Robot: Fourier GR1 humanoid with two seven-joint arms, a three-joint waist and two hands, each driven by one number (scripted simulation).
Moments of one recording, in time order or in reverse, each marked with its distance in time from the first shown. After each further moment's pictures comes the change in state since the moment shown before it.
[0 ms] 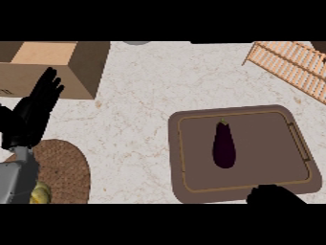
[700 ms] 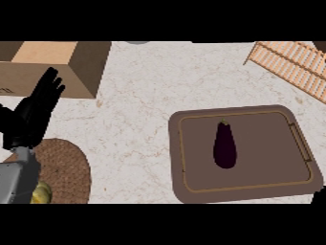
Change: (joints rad) left arm 0.001 -0.007 -0.002 -0.001 -0.006 0.001 -0.010; right arm 0.081 0.106 -0.410 -0.462 -0.692 0.169 0.180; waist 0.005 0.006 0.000
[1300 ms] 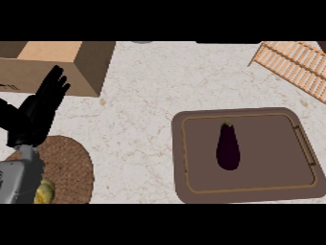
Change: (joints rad) left arm -0.015 -0.011 -0.016 -0.009 0.000 -0.008 0.024; right arm -0.434 -0.265 -0.421 0.154 -0.457 0.045 0.455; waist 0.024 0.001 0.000
